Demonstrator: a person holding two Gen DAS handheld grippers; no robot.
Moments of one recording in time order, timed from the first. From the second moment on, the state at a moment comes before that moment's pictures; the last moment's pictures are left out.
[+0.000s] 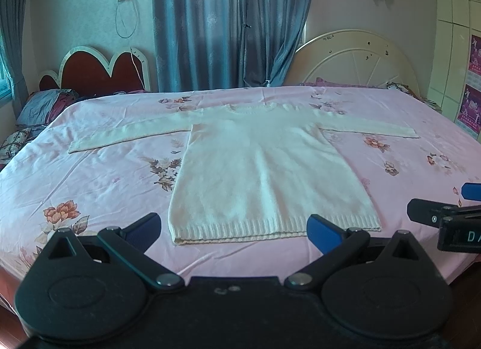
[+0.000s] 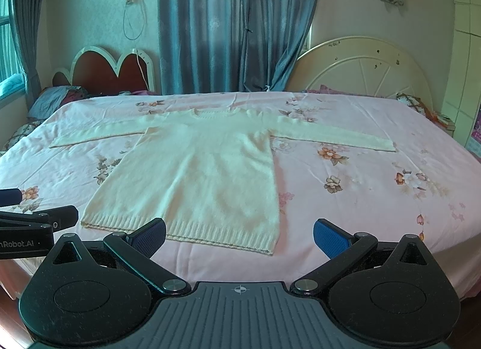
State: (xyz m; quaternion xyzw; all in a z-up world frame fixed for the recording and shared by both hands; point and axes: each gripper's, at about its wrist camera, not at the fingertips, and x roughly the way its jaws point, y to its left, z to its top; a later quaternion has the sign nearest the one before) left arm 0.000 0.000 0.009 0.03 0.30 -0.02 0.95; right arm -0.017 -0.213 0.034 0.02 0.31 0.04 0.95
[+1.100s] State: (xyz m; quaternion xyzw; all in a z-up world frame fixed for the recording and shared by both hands) left arm 0.002 0.014 0.006 0.03 0.31 -0.02 0.95; right arm -0.014 -0.210 0.033 0.02 0.31 0.03 0.95
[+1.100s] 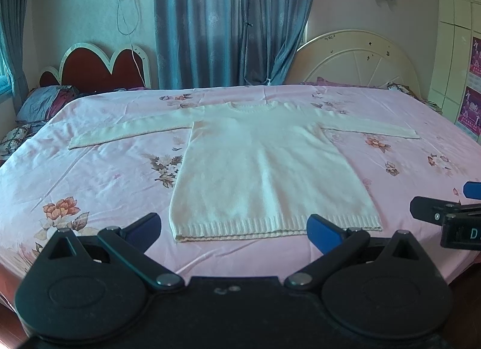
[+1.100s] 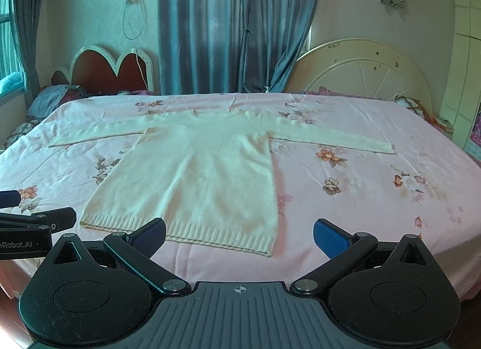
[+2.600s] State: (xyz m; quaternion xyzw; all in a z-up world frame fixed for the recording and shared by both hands) left arm 0.310 -0.024 -0.036 -0.04 0.34 -0.04 0.94; right arm 0.304 -0.472 -0.035 0.21 0.27 -0.16 0.93
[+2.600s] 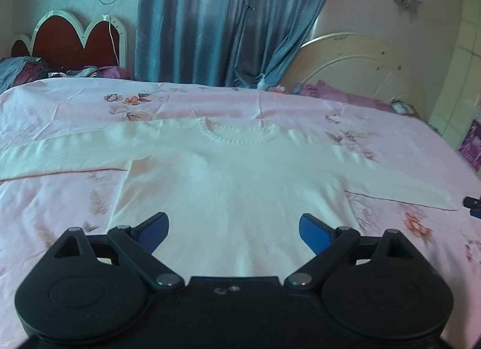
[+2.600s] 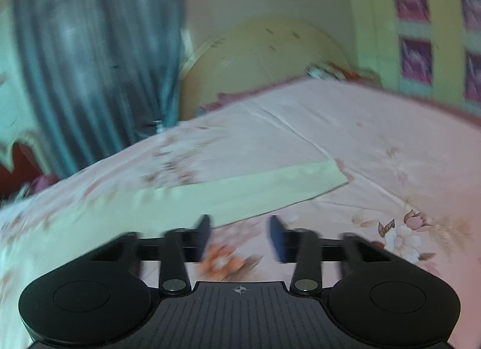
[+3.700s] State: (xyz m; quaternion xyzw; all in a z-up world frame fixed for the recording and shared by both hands) left arm 0.421 -0.026 -0.074 0.01 0.41 -0.01 0.91; right arm 0.411 -0.537 -0.070 0.21 0.28 -0.14 0.93
